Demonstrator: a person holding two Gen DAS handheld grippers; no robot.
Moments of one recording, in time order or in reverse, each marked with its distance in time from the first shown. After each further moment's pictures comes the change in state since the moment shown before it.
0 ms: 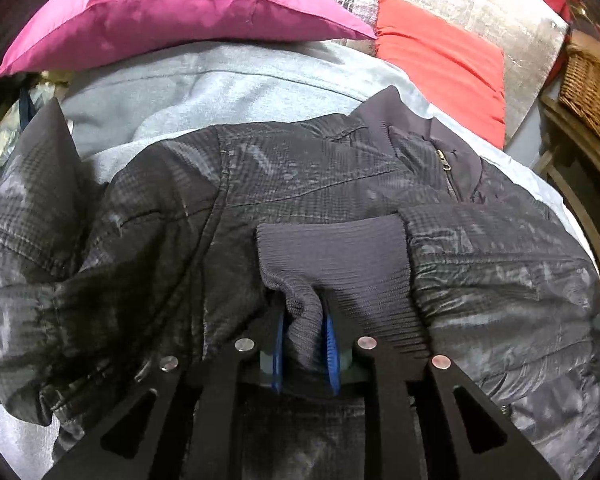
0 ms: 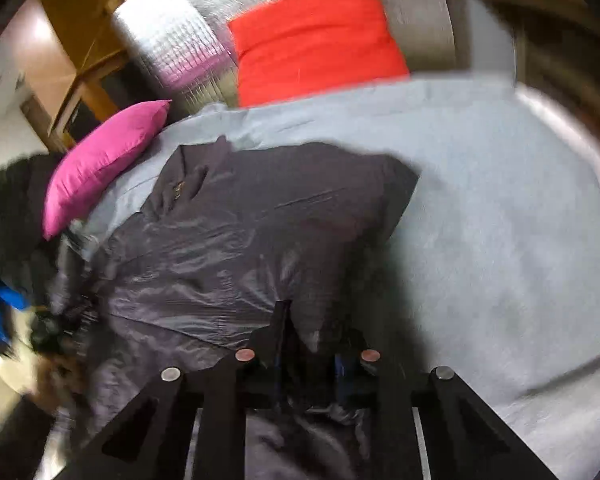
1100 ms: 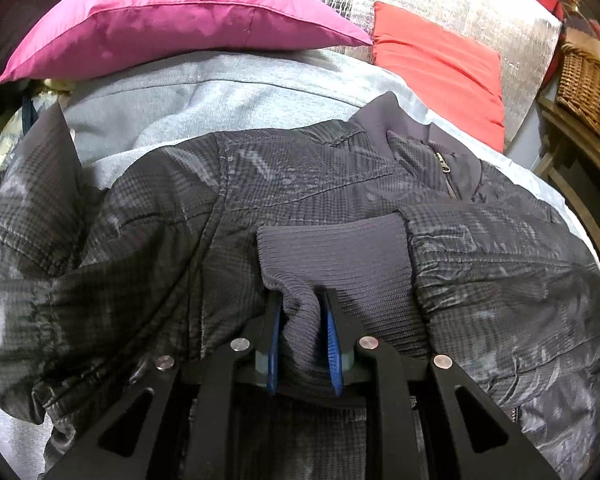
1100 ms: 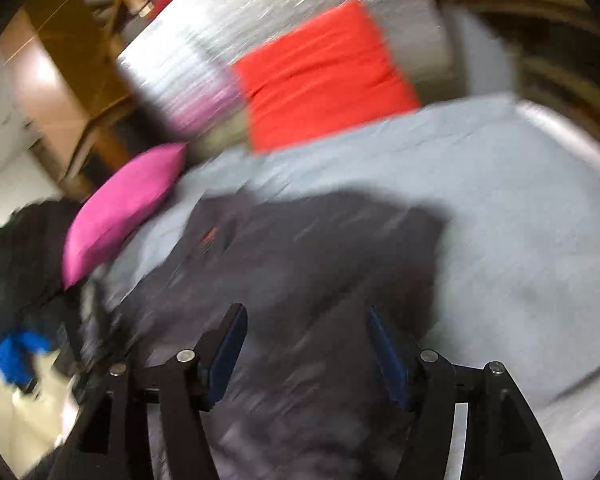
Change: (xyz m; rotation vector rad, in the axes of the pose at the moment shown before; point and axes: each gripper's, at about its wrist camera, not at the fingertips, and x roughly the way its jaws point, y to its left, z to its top) left arm 0.000 -0.002 -0.003 0.008 -0.038 0.010; right arm -0.011 0.026 -0.007 0.095 -0.097 0.130
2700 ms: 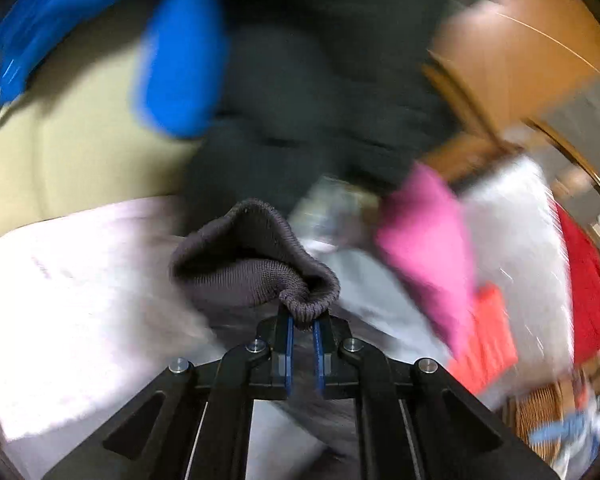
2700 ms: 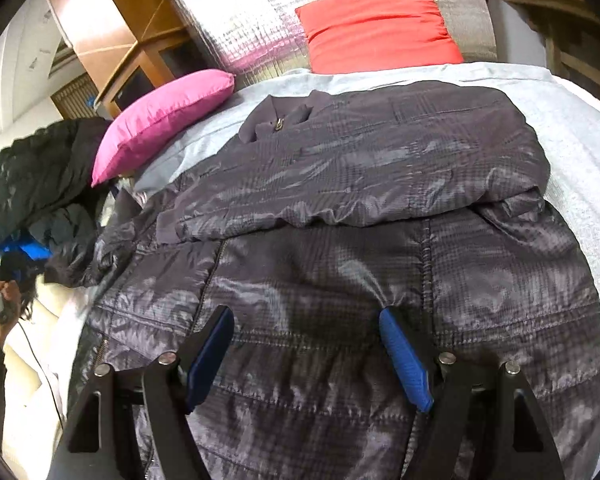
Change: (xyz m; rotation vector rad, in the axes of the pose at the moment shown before) left arm -0.242 0.325 0.010 -0.850 -0.247 -0.068; right arm 0.010 0.066 -0.126 -0.109 0.036 0.013
